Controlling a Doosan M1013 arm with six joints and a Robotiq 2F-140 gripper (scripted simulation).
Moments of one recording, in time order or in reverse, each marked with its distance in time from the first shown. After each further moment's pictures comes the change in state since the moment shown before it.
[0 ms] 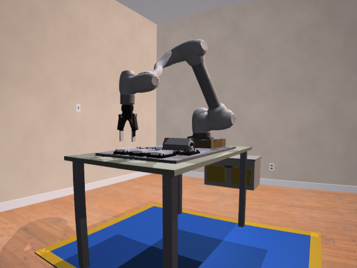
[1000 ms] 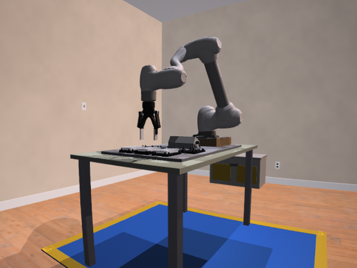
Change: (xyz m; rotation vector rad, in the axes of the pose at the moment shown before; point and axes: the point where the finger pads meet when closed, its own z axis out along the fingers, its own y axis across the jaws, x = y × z) arm -0.004 -0.126 -0.004 -0.001 -0.002 -0.041
